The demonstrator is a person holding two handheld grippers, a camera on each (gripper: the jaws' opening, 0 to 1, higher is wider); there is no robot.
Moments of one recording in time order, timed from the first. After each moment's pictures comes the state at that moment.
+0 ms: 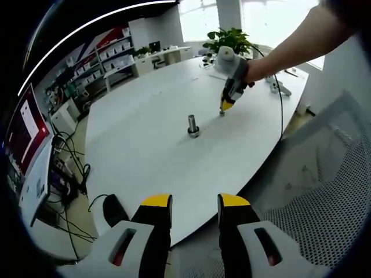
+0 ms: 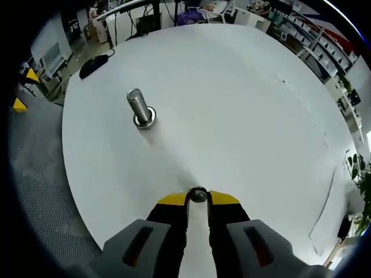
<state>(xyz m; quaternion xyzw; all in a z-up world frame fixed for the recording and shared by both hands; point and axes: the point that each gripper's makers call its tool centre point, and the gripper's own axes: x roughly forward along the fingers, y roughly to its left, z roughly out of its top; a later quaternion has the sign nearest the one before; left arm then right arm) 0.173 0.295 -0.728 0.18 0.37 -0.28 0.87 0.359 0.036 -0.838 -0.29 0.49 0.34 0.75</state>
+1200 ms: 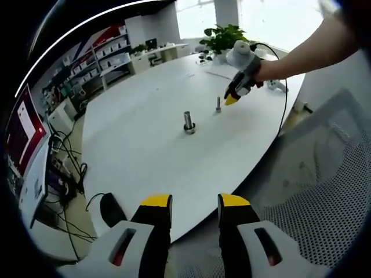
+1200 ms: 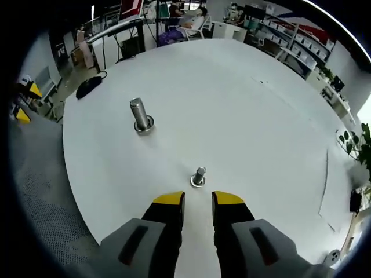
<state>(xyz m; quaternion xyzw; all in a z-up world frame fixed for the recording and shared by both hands) 0.168 0.292 -0.732 0.18 0.38 -0.29 0.86 0.333 0.016 -0.815 -0.21 0.43 0.30 0.83</state>
